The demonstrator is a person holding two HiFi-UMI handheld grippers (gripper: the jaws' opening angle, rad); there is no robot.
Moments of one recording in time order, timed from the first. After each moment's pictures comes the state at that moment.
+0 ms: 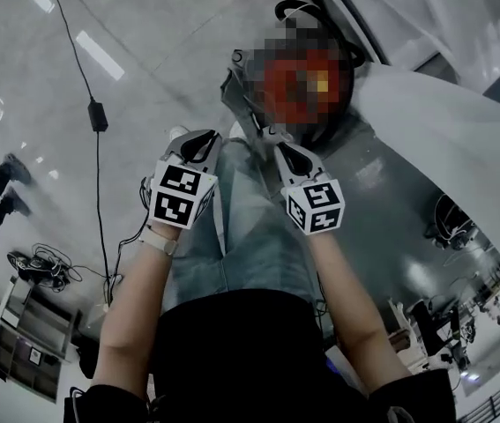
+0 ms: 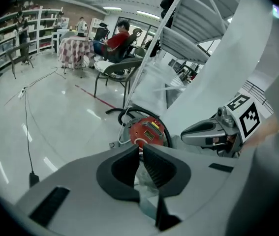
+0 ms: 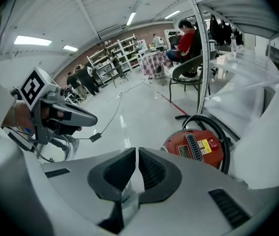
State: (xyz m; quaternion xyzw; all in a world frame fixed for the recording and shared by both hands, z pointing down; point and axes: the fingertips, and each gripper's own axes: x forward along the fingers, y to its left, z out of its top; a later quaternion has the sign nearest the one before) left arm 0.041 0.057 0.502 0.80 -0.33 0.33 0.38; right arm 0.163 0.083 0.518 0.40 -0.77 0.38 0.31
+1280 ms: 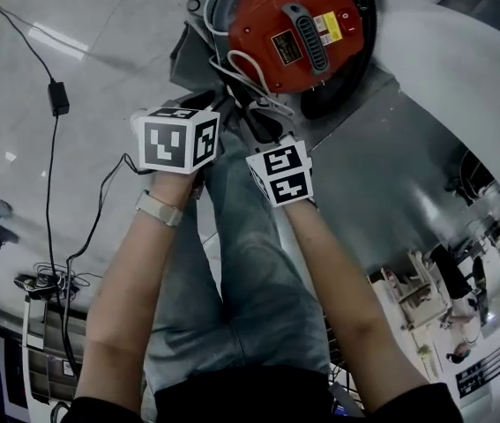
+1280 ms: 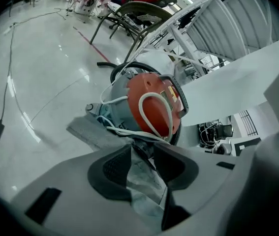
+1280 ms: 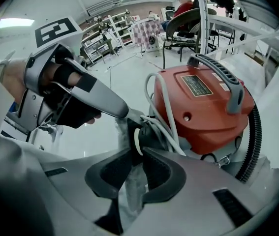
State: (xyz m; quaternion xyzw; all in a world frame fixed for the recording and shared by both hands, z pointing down) left arm 0.141 0.081 0.755 0.71 -0.24 0.33 0.57; right arm 0.175 0.137 0.770 0.38 -0.71 0.42 0.41
